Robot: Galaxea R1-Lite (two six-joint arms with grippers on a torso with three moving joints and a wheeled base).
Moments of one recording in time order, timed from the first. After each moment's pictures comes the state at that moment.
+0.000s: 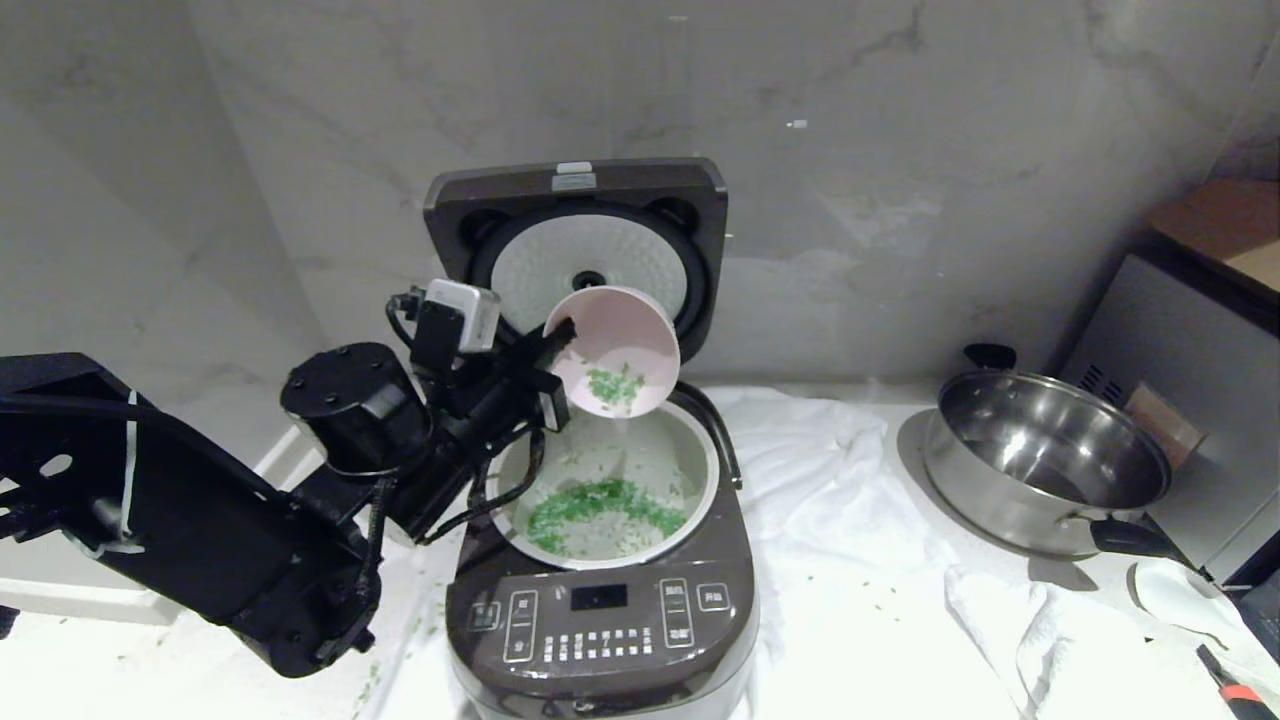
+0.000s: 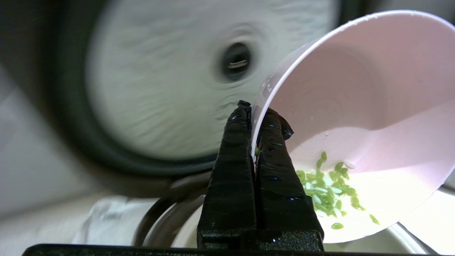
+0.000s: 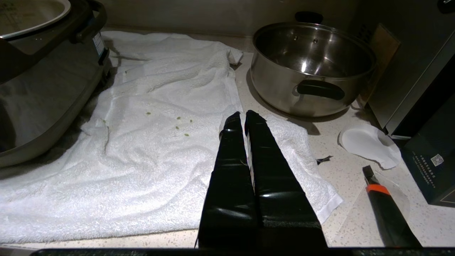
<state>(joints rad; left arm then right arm) -0.51 1.96 -0.69 -1.52 0.04 0.05 0.00 0.00 0.00 0.02 0.03 -0.07</state>
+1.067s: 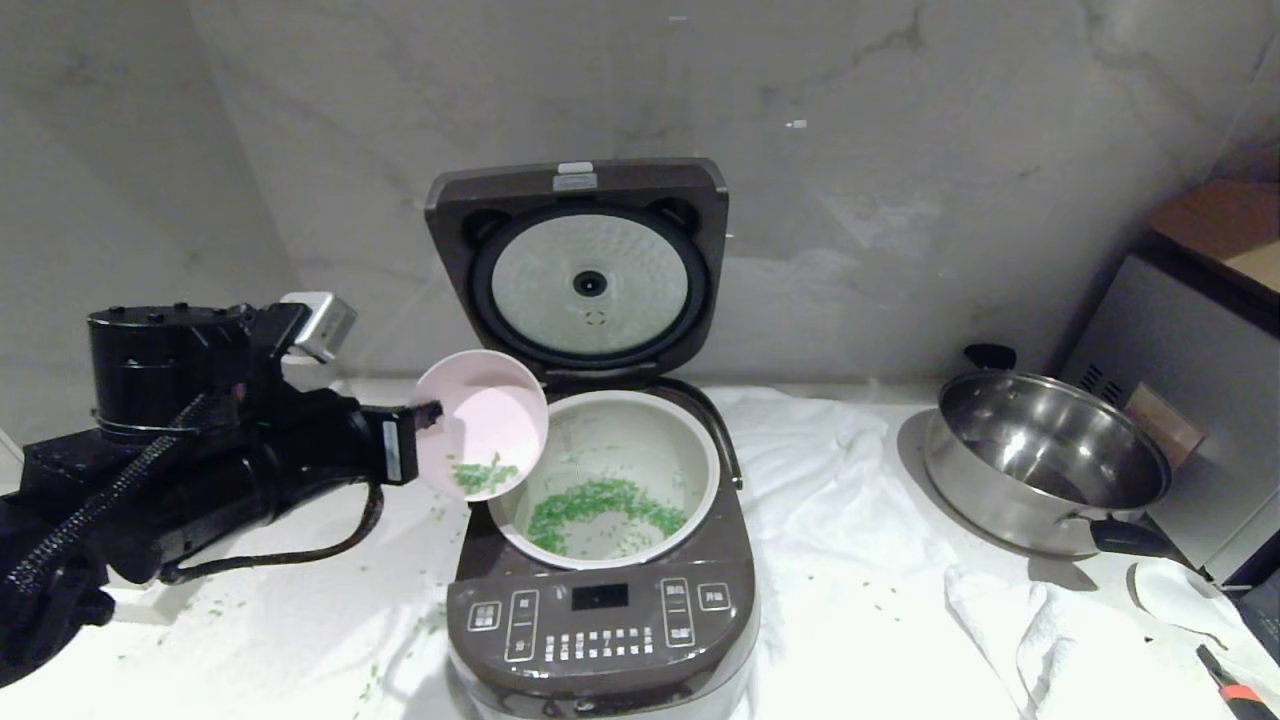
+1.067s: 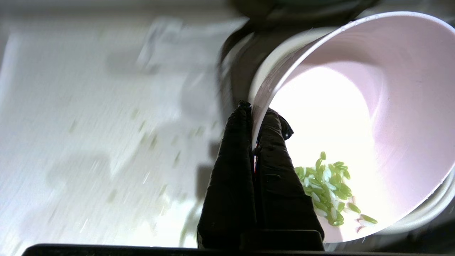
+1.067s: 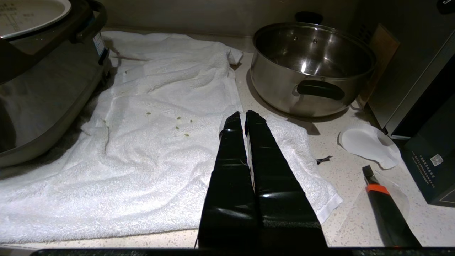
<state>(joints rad) -0.31 1.50 -0.67 -0.52 -0.01 -0.12 0.00 0.00 0.00 0.02 0.03 -0.07</state>
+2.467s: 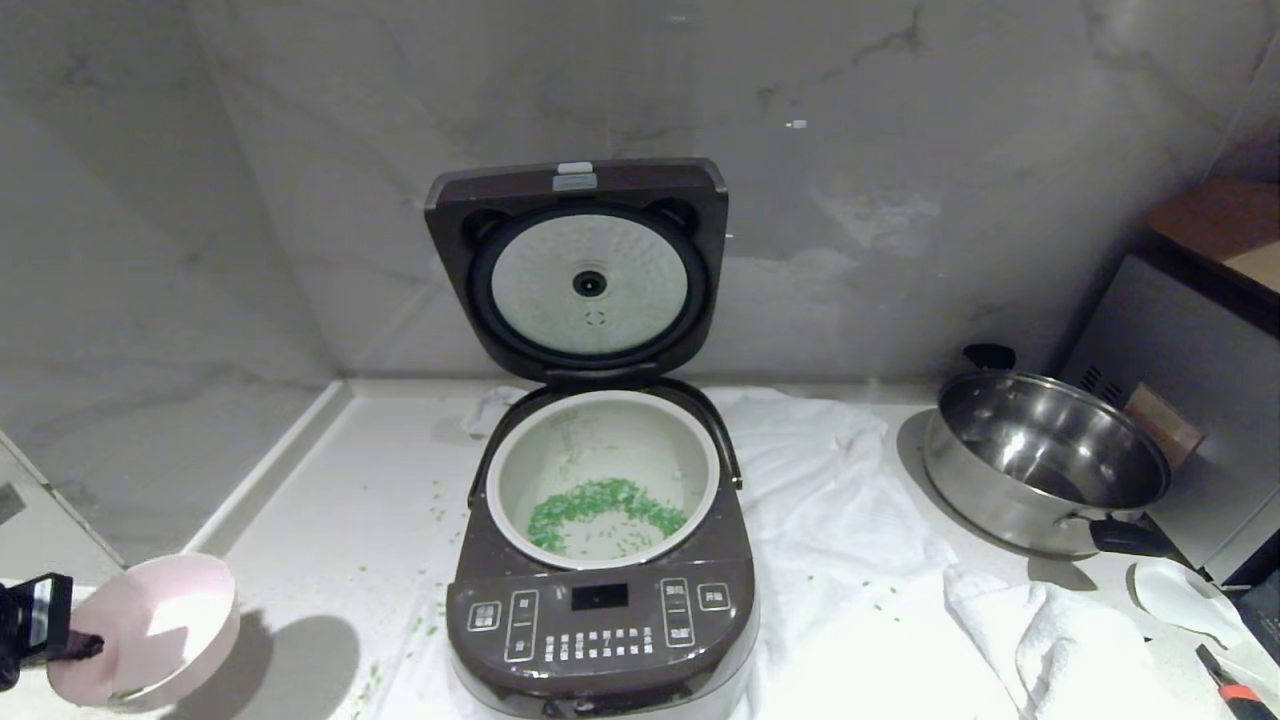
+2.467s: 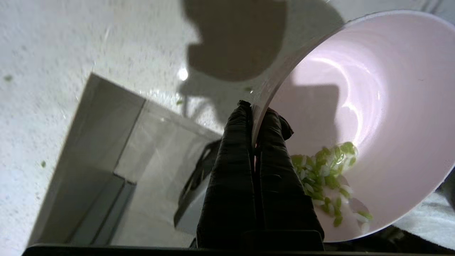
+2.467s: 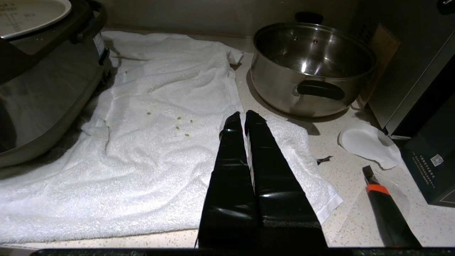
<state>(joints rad) 0.63 1.53 -0.80 0.43 -0.24 0.17 0.00 0.00 0.00 0.02 0.03 -0.07</state>
